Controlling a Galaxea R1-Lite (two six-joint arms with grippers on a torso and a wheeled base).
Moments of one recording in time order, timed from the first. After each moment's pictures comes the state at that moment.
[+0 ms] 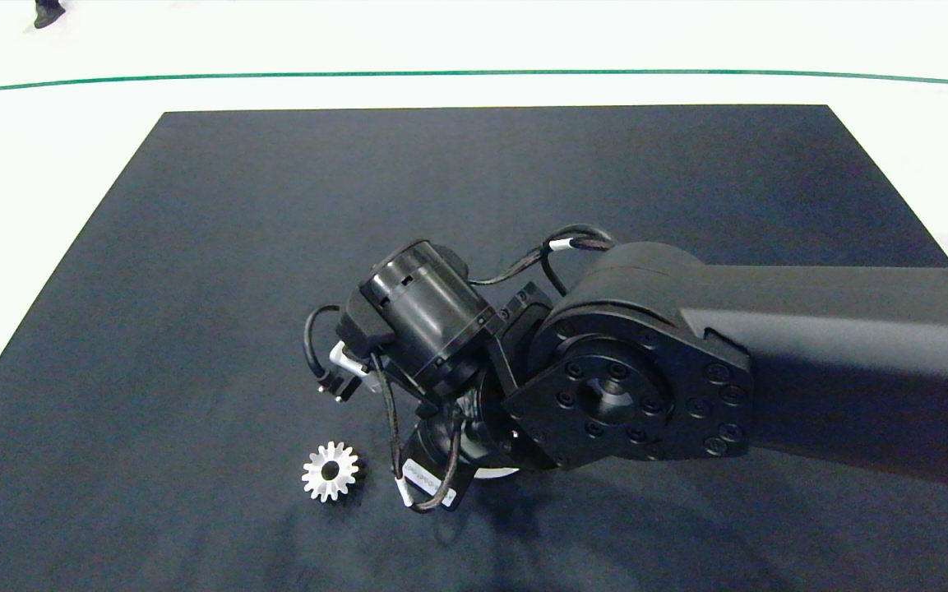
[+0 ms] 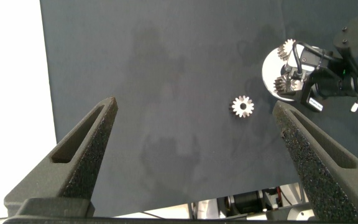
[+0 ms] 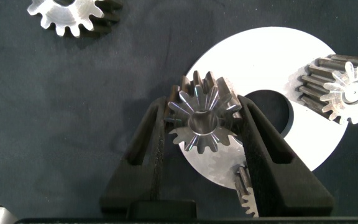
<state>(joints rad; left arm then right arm) -0.50 0.91 -1.78 1.20 0.32 -0.09 1.03 2.16 -1.93 0.69 -0.34 -0.20</state>
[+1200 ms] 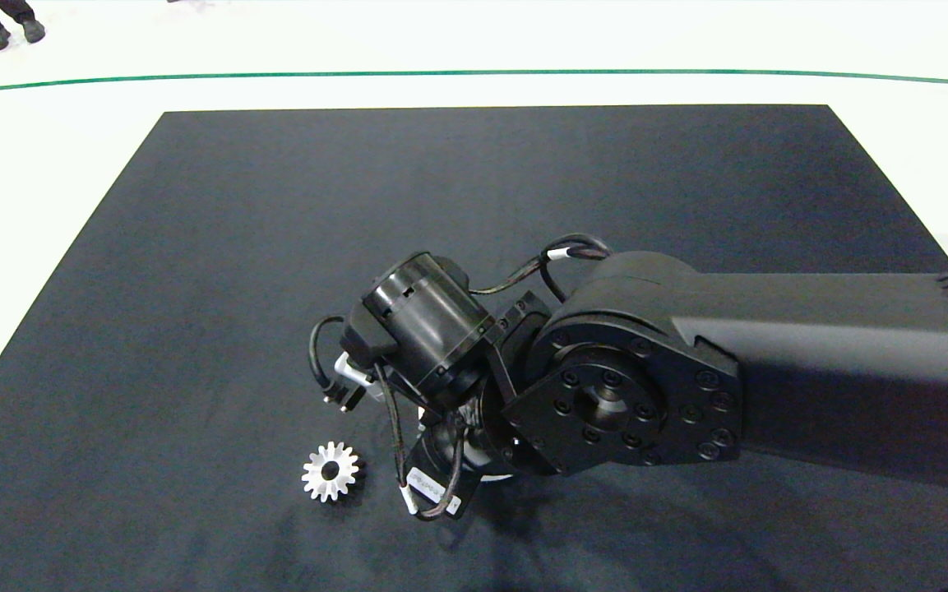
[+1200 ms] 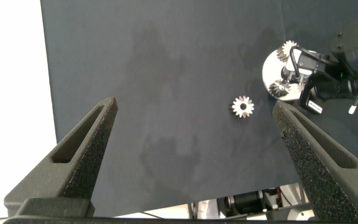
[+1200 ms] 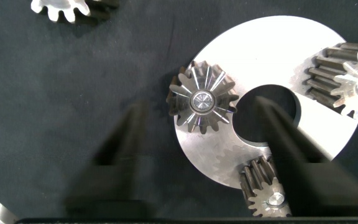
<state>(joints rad) -0.50 0.91 -1.78 1.20 0.32 -0.09 1.02 2.16 -1.91 0.69 -0.34 -0.20</state>
